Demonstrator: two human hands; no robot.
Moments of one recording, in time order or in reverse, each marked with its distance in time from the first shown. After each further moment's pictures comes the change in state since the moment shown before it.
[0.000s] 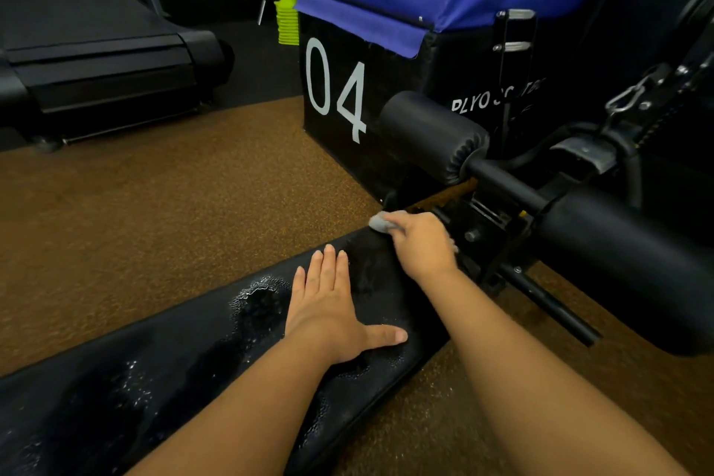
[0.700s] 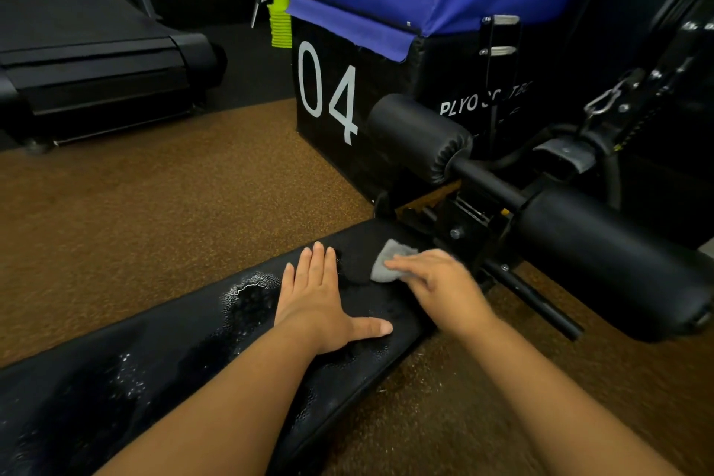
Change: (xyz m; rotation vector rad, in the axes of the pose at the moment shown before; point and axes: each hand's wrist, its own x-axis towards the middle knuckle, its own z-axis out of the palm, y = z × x) left_hand 0.001 0.000 0.000 0.012 0.004 -0.006; right_hand -0.077 0.030 -0.045 0.042 -0.113 -0.240
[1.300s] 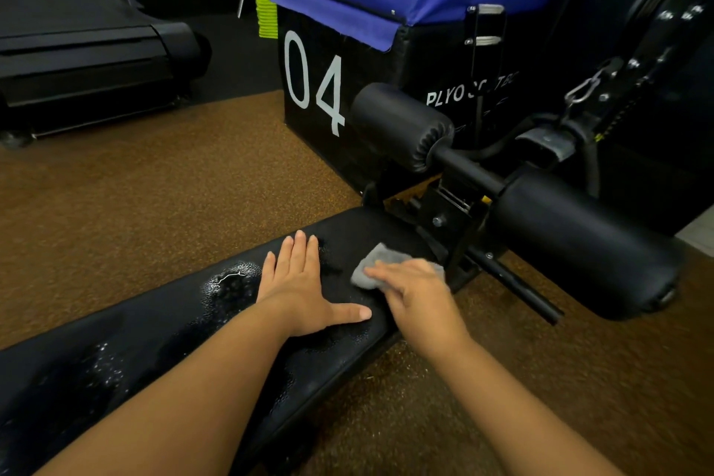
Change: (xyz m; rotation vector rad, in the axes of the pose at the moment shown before) left_hand 0.002 0.000 -0.003 0.033 -0.050 -0.007; right_hand -0.035 -0.023 0.010 0.027 0.069 0.023
